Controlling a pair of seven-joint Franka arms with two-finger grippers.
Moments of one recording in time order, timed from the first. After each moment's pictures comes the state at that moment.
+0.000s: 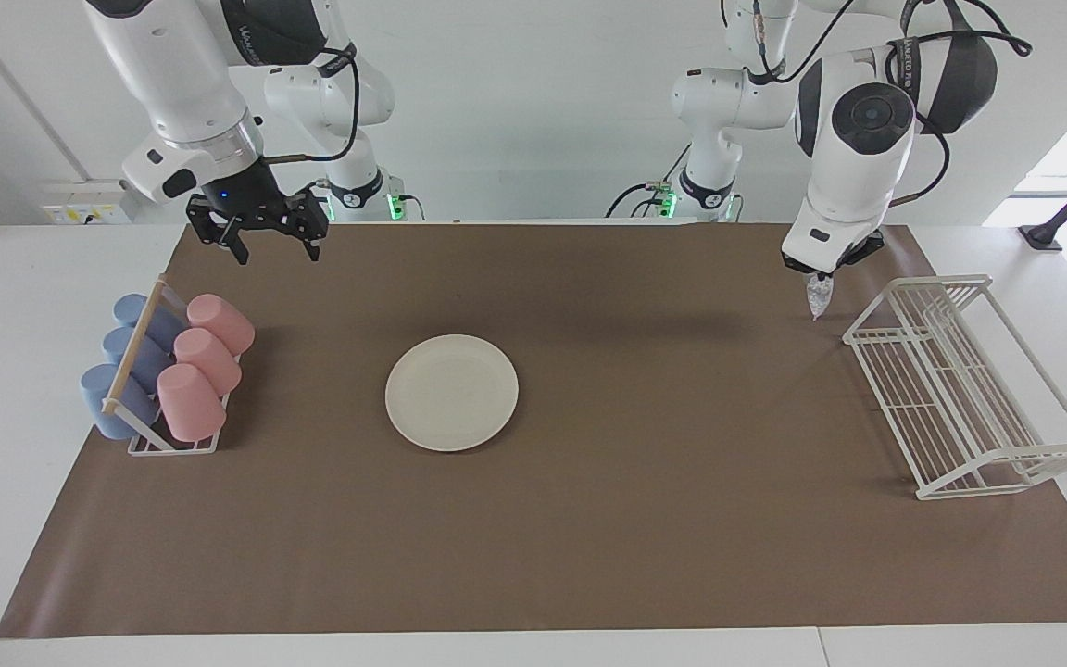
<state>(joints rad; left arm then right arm) -0.24 0.03 -0.01 -1.74 0.39 1.49 -0.21 -0.03 -0.05 0.11 -1.68 0.02 1.59 0.06</state>
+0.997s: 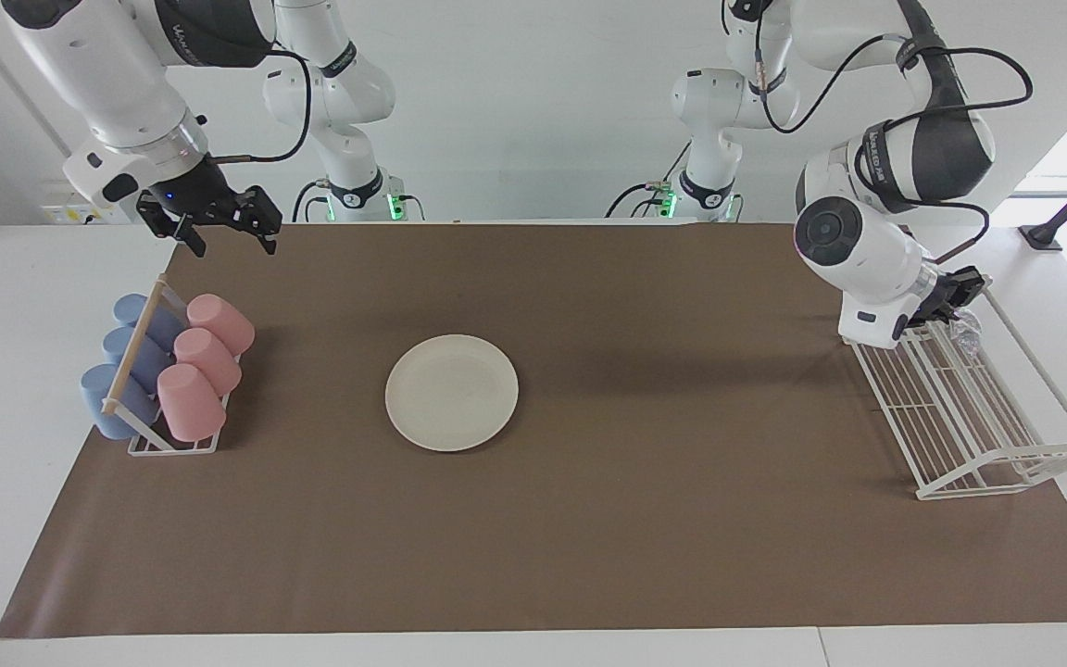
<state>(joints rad) -0.19 0.27 0.00 -1.66 0.91 1.58 -0.40 0.04 -0.03 -0.08 -1.64 0.02 1.52 -0.02</state>
